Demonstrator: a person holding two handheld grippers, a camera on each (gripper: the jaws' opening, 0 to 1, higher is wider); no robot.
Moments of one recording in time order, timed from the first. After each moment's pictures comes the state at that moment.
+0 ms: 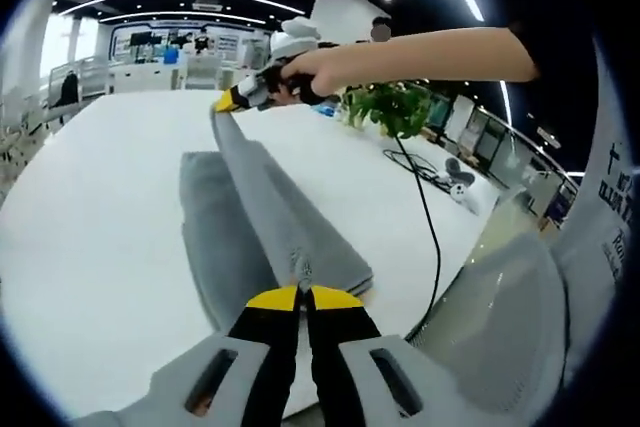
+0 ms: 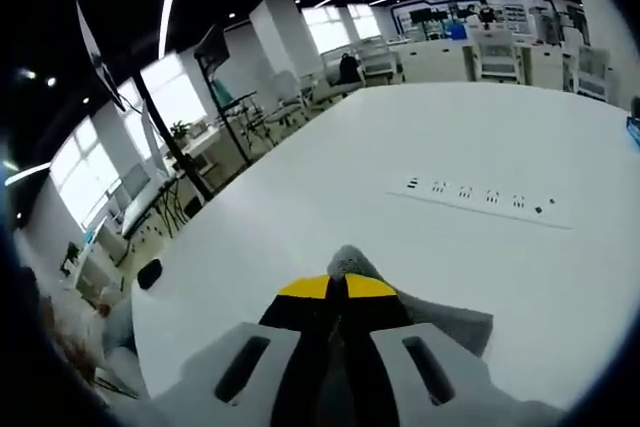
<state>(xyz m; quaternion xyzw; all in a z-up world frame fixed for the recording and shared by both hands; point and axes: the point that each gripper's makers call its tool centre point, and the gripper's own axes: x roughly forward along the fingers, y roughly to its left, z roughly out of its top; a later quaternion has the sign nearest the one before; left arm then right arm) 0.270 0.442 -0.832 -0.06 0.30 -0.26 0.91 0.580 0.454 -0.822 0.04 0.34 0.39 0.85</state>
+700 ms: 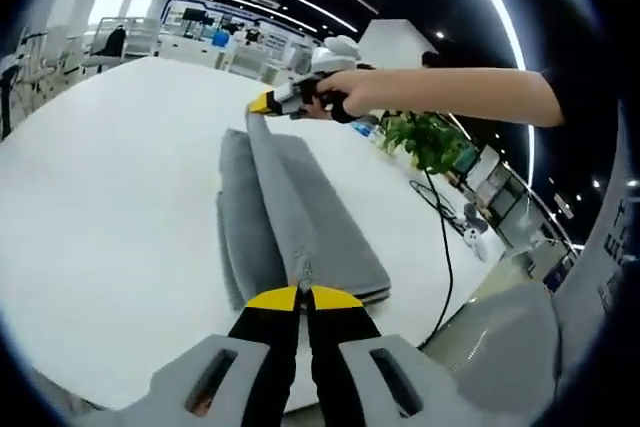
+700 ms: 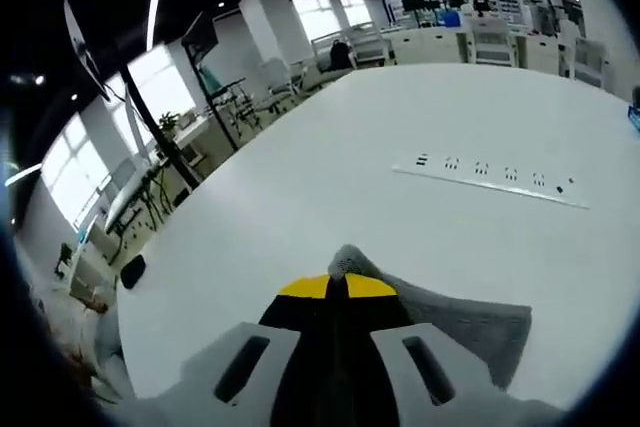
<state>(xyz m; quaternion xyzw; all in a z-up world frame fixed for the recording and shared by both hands) 0.272 0.472 -0.860 -0.17 0.31 -0.19 0.91 0.589 0.481 -0.865 0.03 0.36 0.37 0.85</state>
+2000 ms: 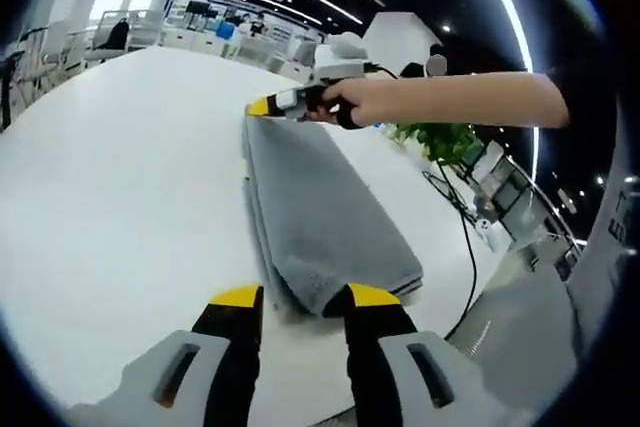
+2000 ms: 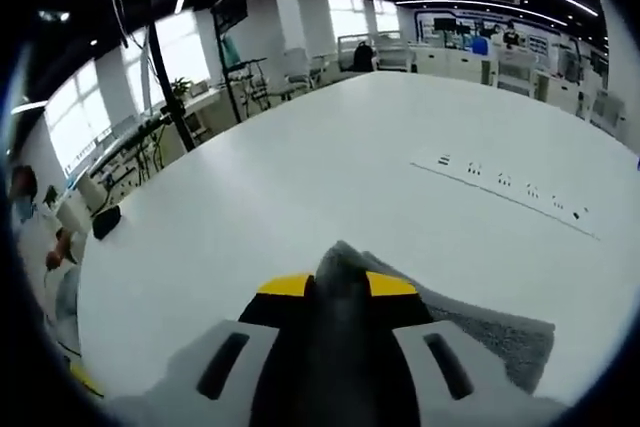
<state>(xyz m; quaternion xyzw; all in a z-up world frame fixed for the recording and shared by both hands) 0.285 0.492 -0.880 -0.14 0.32 -0.20 0.91 0.583 0.489 -0.892 -0.05 0.31 0.40 0.86</state>
